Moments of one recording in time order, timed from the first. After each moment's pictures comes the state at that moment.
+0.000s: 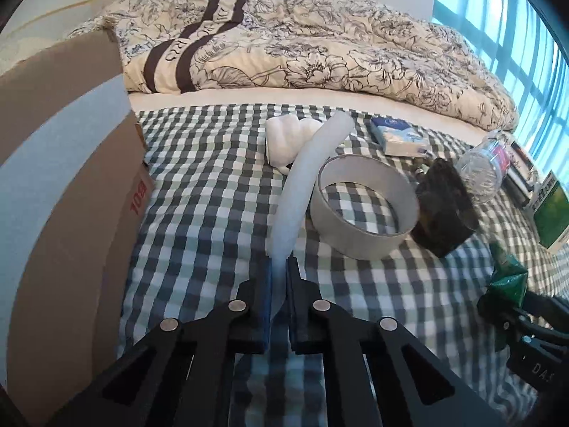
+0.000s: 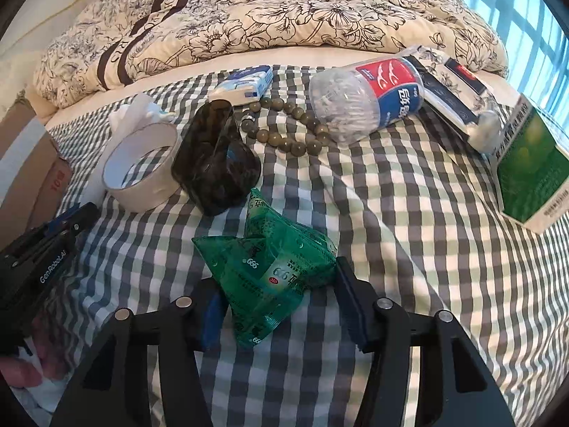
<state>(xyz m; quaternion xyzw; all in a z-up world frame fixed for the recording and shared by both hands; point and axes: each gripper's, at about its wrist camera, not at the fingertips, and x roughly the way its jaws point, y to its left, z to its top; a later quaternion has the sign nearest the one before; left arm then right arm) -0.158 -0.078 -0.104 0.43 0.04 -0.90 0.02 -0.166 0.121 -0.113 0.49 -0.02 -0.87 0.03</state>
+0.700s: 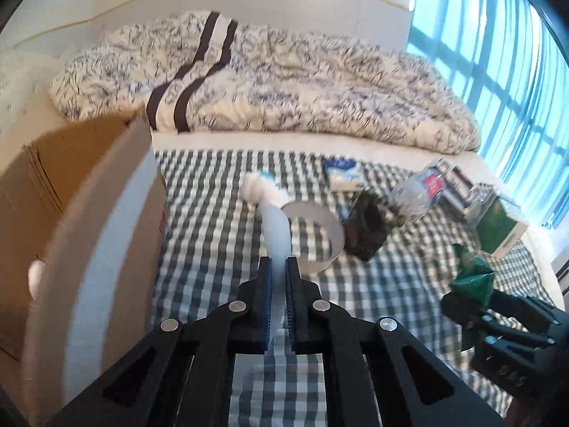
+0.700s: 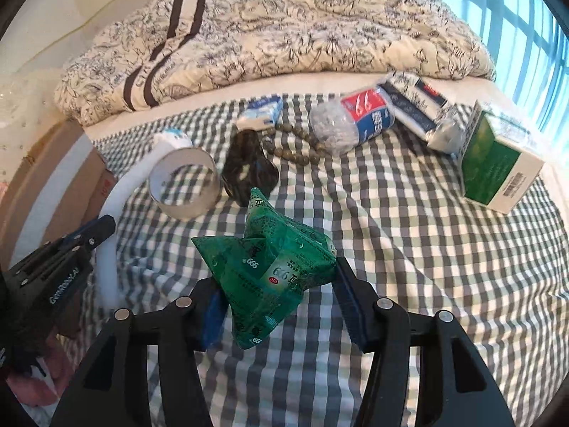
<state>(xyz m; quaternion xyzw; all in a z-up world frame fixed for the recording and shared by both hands) -0.099 -0.064 -0.020 0.37 0.04 -0.93 -0.01 -0.114 0.123 -0.060 0.46 -0.04 -0.89 0.04</state>
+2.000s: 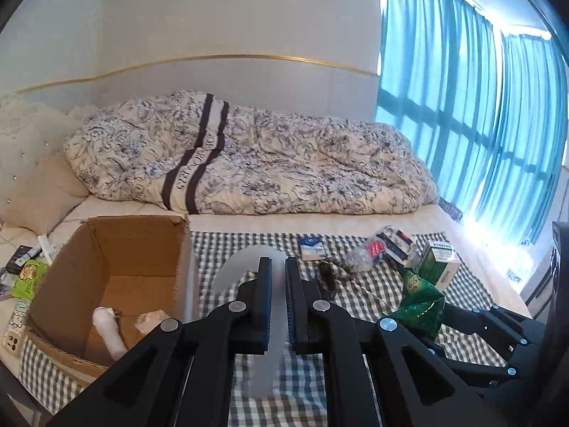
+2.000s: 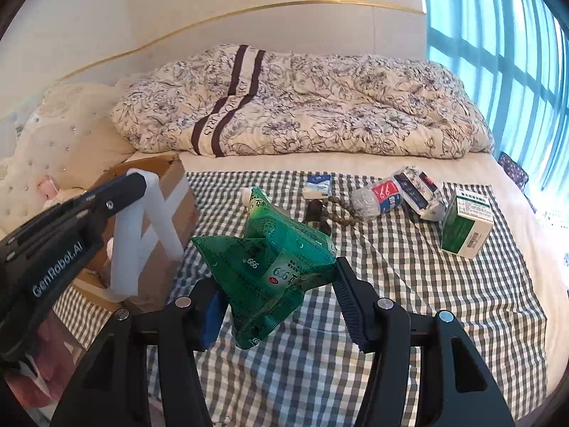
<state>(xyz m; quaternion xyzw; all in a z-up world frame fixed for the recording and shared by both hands) 0.006 -0.079 0.104 0.25 0.03 -0.97 -0.03 -0.012 0.073 0.056 0.35 -0.01 -0.93 0.10</state>
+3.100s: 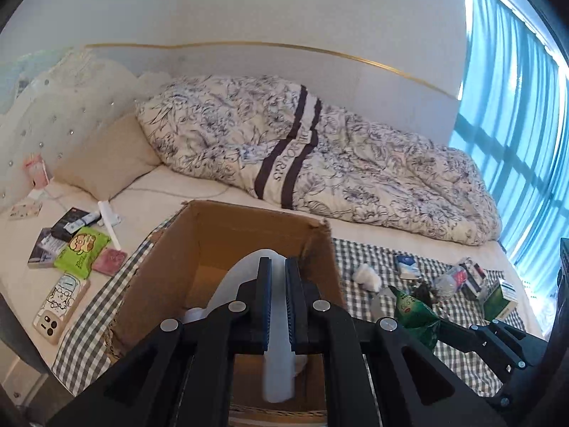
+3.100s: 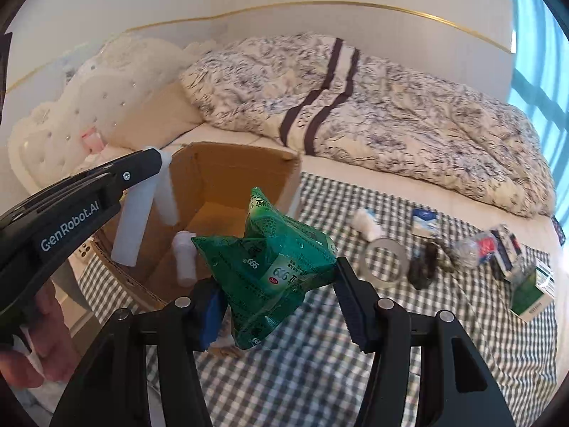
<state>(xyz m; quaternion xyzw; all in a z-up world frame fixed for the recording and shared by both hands) -0.011 -0.246 0.087 0.27 0.10 -0.95 0.09 -0.041 -0.094 0.061 0.36 0.08 -0.91 0.21</state>
